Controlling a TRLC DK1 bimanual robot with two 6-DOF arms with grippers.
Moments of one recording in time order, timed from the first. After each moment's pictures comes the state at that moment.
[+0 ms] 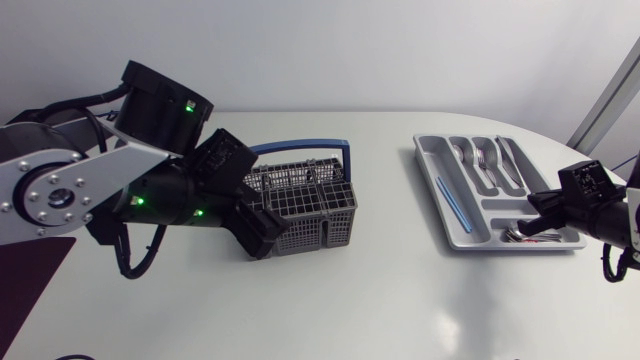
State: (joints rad) left arm -0.62 1.31 0.92 -0.43 0.11 0.18; right arm -0.43 1.38 0.56 0.20 -0.32 -0.61
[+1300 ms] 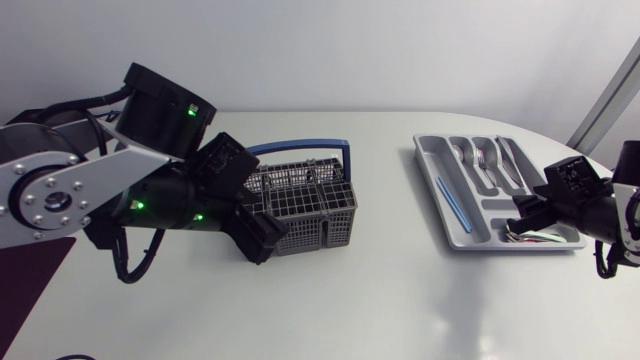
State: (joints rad) left arm -0.64 1.30 0.92 -0.45 0.08 0.18; right arm -0.32 1.31 0.56 0.16 -0.21 -0.60
